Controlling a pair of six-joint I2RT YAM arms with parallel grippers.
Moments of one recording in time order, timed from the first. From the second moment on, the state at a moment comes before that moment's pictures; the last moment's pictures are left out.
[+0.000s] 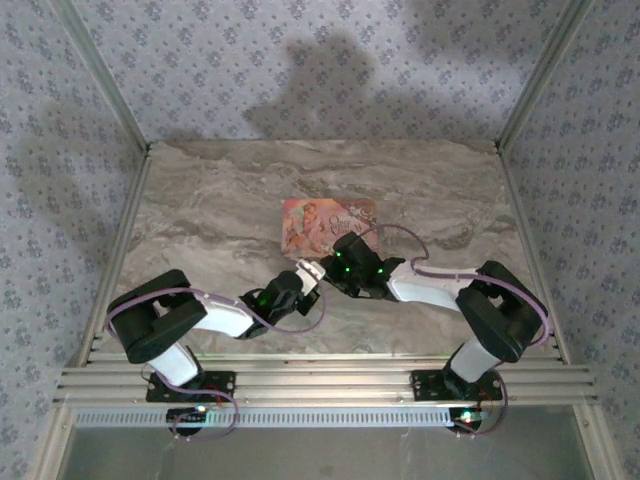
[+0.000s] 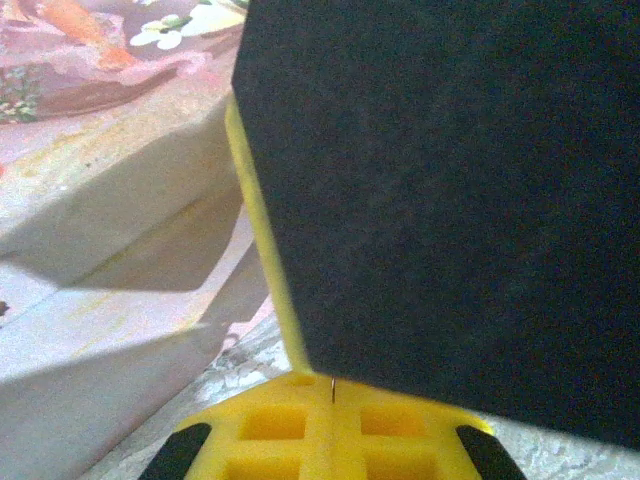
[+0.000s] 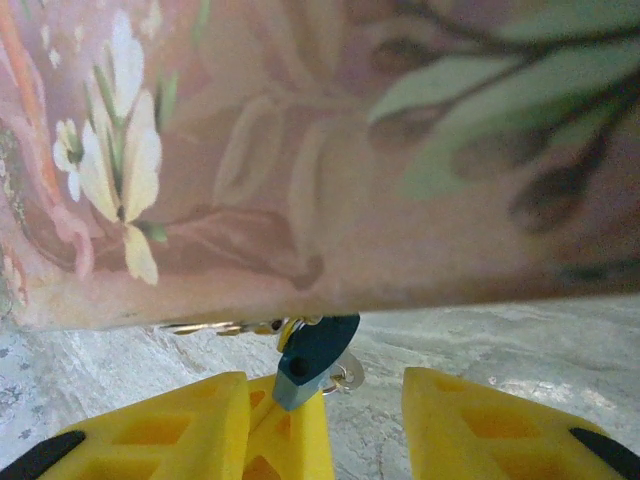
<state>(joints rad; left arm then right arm) -0.99 1.60 0.43 0.61 -0.26 -0.05 0.82 1.57 0.78 -0.03 -0.07 1.22</state>
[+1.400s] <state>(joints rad) -0.99 1.53 0.40 0.59 -0.21 -0.14 0.87 1.56 0.79 -0.08 0.02 1.27</state>
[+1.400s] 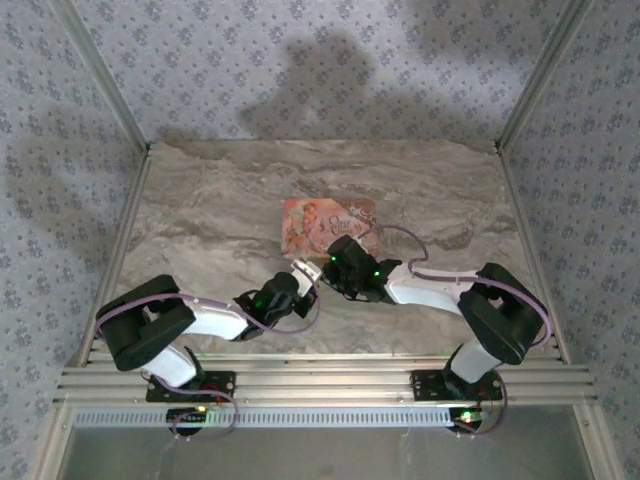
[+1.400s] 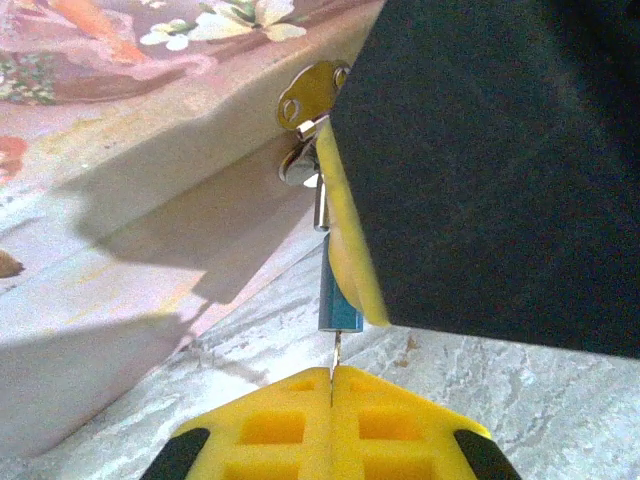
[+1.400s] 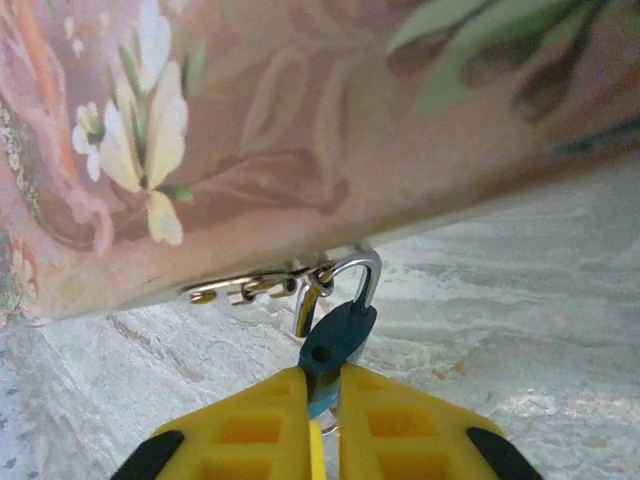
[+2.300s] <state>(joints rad) -1.02 1.57 0.41 0.75 -0.16 -0.09 0.82 1.51 0.73 -0.09 0.04 1.28</state>
